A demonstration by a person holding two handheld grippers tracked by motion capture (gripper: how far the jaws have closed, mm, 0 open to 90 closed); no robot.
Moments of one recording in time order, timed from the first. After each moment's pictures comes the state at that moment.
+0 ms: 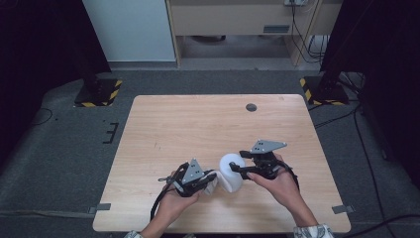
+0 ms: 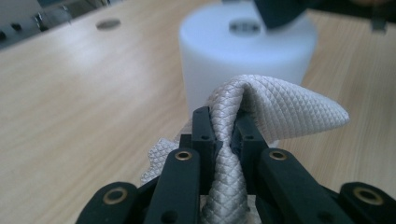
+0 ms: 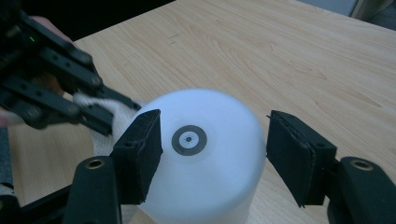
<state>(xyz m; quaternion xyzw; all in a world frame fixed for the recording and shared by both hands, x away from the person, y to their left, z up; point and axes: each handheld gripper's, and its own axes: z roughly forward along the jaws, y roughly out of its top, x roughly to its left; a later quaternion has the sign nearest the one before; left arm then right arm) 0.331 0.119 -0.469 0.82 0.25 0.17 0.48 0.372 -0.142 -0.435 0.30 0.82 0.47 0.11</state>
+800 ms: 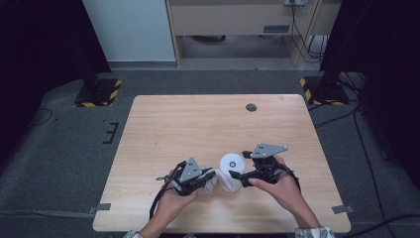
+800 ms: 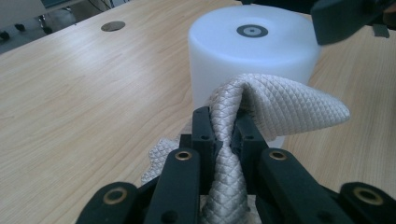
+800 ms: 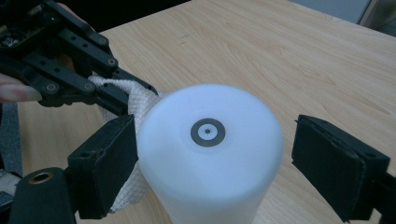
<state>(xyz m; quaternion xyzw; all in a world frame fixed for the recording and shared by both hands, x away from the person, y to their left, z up) 0.334 0.122 -0.470 0.82 0.25 0.17 0.48 0.363 -0.144 -0.437 0.27 0.83 0.48 0.11</state>
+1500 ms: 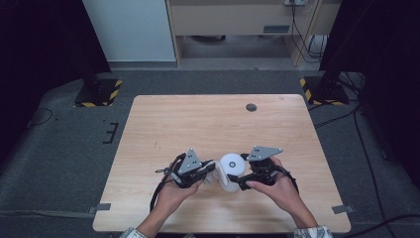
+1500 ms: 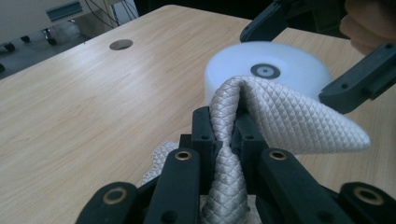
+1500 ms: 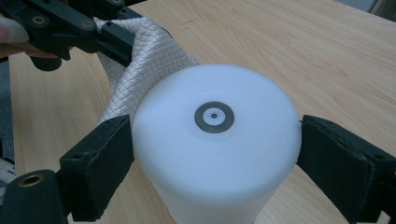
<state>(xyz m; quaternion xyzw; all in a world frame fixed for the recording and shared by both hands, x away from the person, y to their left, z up) 0.348 0.120 -0.456 0.82 0.25 0.17 0.49 0.364 -0.138 -0.448 0.26 0.84 0.46 0.11</state>
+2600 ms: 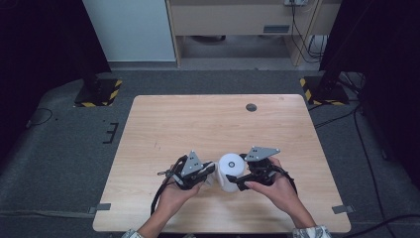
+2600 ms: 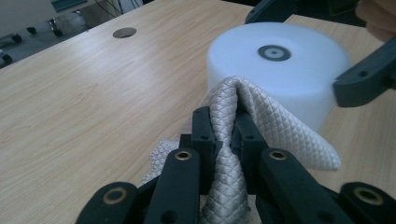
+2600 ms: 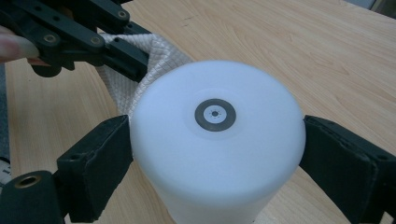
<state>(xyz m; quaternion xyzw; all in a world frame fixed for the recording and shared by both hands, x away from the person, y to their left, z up) 0.350 0.118 -0.465 0.82 0.26 0.18 0.47 0.364 -0.133 -0.450 0.26 0.84 0.46 0.11</state>
